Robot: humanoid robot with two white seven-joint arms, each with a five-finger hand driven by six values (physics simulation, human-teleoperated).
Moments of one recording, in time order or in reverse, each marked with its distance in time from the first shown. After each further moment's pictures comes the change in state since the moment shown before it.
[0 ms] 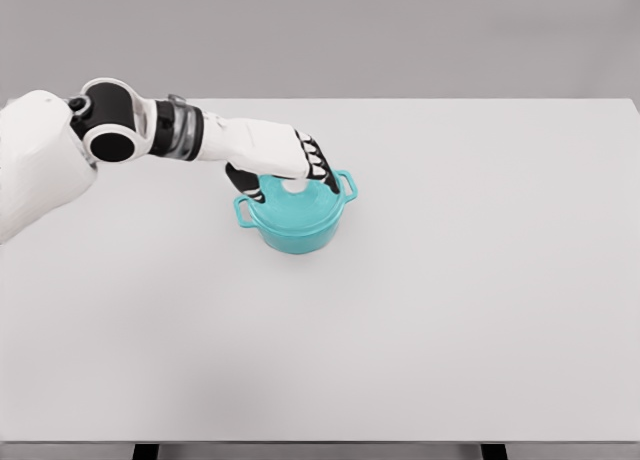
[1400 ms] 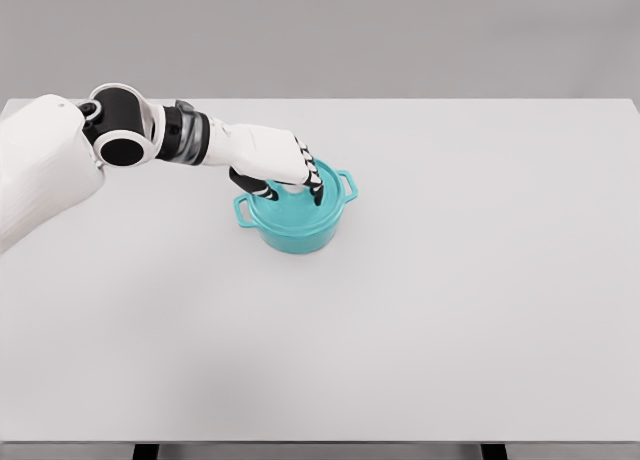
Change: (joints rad) left arm 0.003 -0.018 -0.013 0.029 -0.050 0.001 0.001; right arm 0.000 0.000 0.000 0.000 0.000 0.000 0.000
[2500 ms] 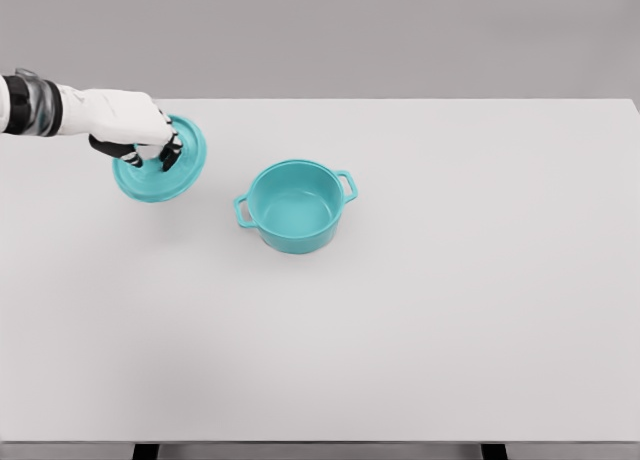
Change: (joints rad) left arm -0.044 0.309 0.006 0.013 -0.032 -0.001 -0.001; right arm 0.000 0.000 0.000 0.000 0.000 0.000 0.000
